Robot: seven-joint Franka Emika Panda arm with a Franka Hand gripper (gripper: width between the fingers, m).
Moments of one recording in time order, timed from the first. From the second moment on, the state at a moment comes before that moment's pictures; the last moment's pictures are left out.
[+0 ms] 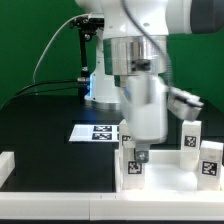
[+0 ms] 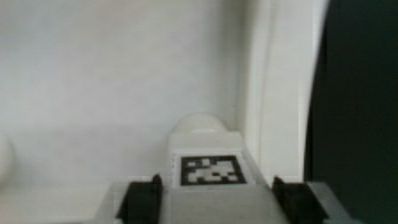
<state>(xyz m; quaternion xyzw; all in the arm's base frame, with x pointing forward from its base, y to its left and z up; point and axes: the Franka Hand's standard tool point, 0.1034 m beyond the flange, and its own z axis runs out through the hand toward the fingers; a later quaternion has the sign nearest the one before) 0.637 0.008 0.074 -0.66 0.74 -0.01 0.06</state>
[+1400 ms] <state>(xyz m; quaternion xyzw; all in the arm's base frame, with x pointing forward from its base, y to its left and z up) 0.638 0.010 0.125 -0.52 0.85 0.00 0.10</state>
